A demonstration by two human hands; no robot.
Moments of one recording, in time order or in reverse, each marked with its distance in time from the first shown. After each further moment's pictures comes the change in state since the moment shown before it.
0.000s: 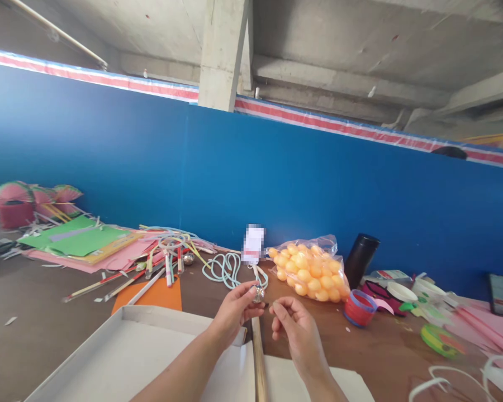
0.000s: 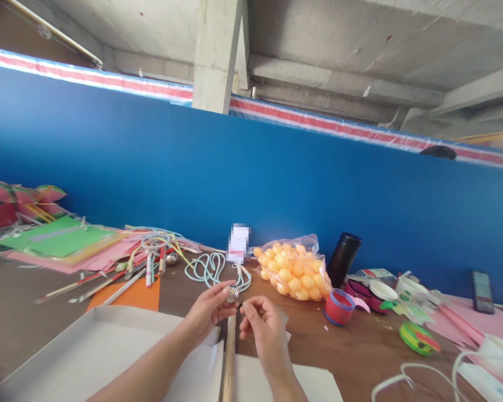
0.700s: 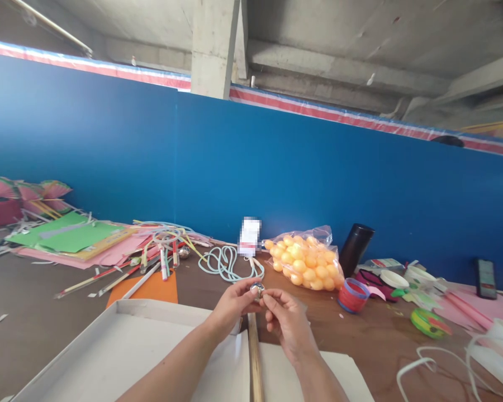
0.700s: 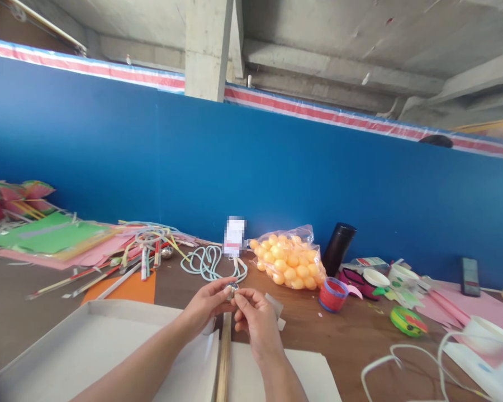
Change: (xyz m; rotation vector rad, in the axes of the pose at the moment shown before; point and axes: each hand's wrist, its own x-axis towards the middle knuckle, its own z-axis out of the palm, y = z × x) left_hand -0.006 -0.002 0.002 0.139 -0.126 -0.002; right_hand 0.002 0.007 0.006 0.237 0.002 0.163
